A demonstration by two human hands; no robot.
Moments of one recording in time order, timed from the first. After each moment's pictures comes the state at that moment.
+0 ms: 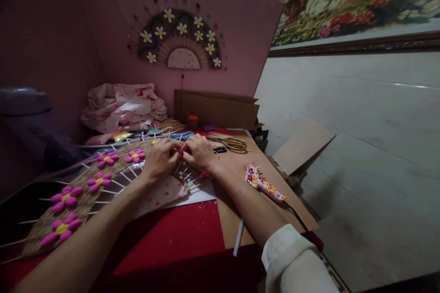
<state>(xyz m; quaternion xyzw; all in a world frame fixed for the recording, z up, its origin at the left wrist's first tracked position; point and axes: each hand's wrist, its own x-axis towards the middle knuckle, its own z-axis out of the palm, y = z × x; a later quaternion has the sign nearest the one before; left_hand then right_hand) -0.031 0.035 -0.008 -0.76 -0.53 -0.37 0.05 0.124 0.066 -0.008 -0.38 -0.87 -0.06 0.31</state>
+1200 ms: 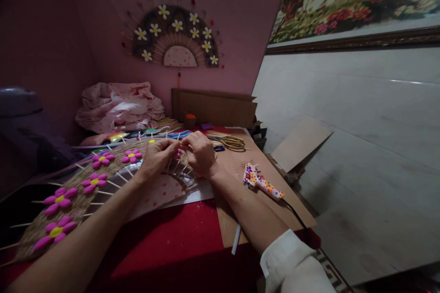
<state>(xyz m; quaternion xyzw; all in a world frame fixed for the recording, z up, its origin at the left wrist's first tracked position) -0.022 0.029 0.004 -0.62 -0.38 -0.56 -0.39 0.125 0.038 0.001 -0.37 -0.81 -0.07 0.46</state>
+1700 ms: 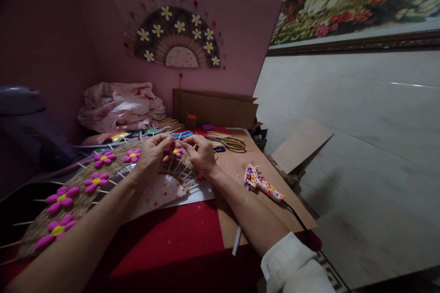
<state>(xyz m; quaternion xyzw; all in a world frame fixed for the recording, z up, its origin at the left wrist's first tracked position) -0.024 0.034 0.007 -0.48 -0.34 -0.63 -0.51 0.117 0.038 -0.002 -0.41 -0.71 0.19 0.54</state>
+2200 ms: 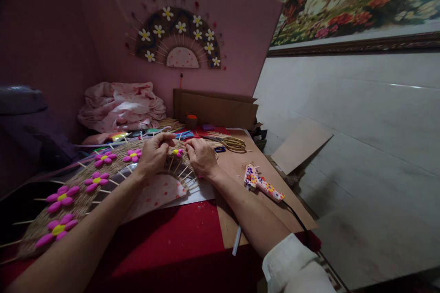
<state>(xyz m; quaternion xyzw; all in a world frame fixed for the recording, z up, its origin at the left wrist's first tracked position) -0.033 0.040 0.004 -0.63 -0.48 -0.56 -0.23 0.123 0.040 -0.007 -0.45 -0.79 0.01 0.42</state>
